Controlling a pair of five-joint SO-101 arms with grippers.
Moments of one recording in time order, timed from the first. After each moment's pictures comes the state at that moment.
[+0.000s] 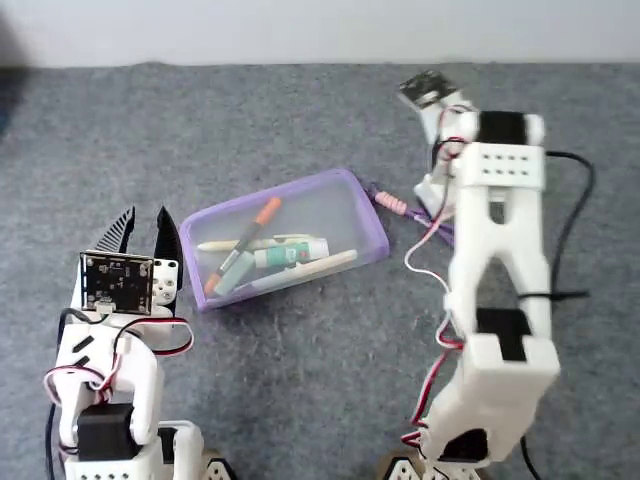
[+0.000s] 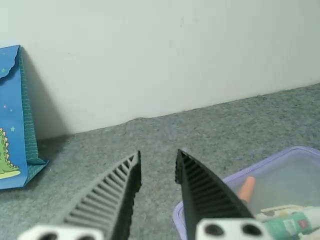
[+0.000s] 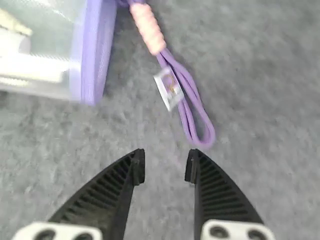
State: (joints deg) left arm -7.0 -87.6 68.4 44.8 -9.3; right arm -0.7 21.2 -25.2 90.5 31.0
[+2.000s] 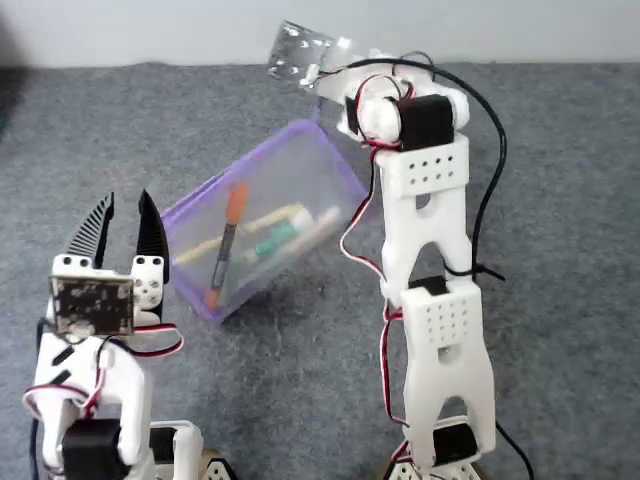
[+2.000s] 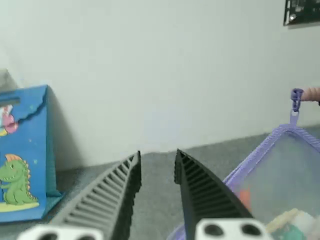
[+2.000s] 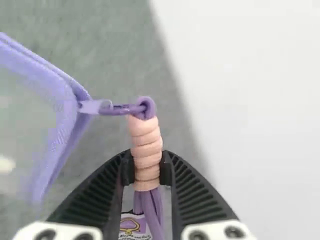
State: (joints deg) left arm -7.5 -87.6 58.6 44.8 -9.3; right arm -16.3 44.5 -93.4 93.0 58.1
